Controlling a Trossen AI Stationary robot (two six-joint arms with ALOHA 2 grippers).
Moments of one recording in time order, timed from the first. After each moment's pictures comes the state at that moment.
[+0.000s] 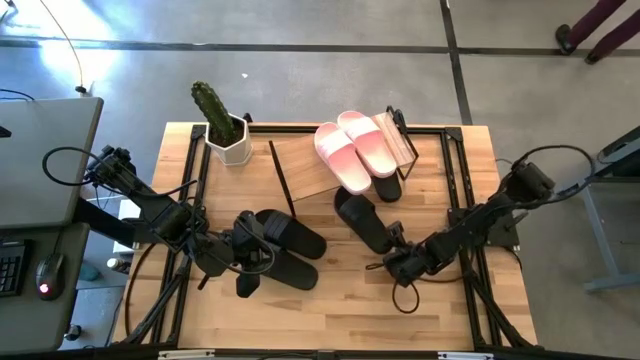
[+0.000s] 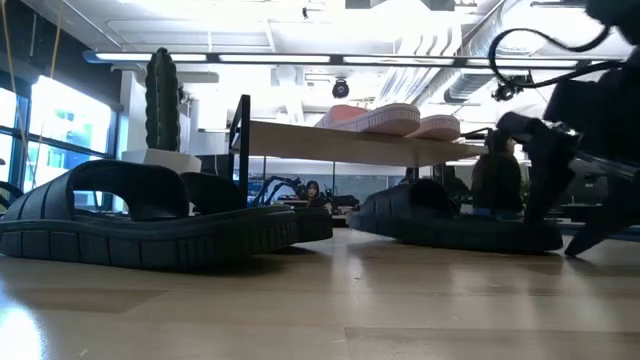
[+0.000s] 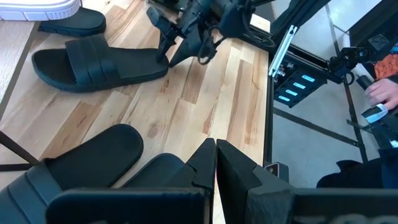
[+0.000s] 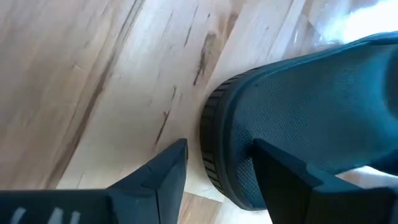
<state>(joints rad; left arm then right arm) -0.52 1.31 1.33 -0.74 -0.49 -0.79 0.58 1.55 0.64 -0.40 0.50 -0.03</state>
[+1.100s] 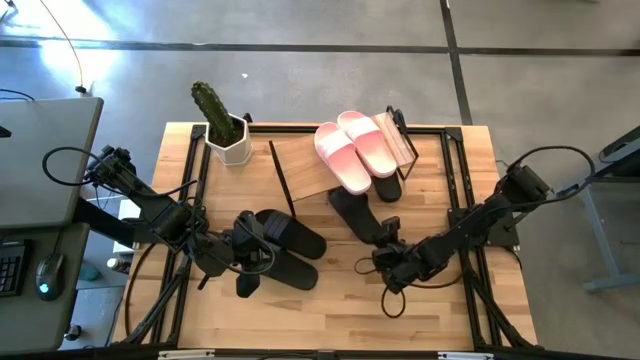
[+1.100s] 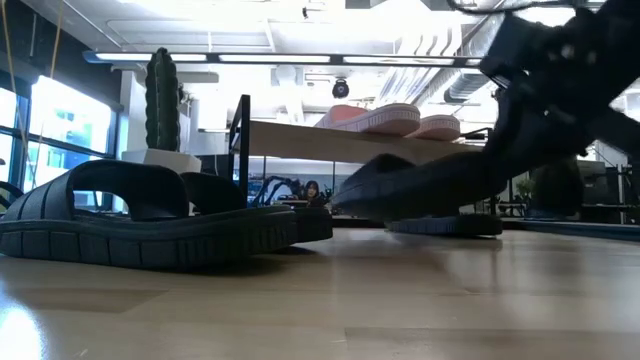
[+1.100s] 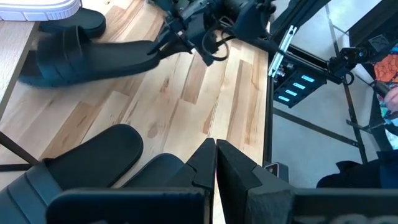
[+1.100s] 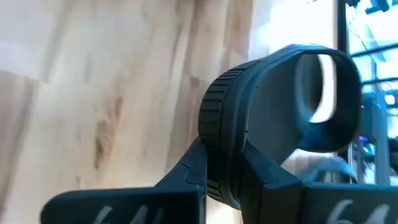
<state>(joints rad) -0.52 1.31 1.33 -0.73 -0.49 -0.79 0.59 1.59 0.85 -0.55 0.77 0.12</state>
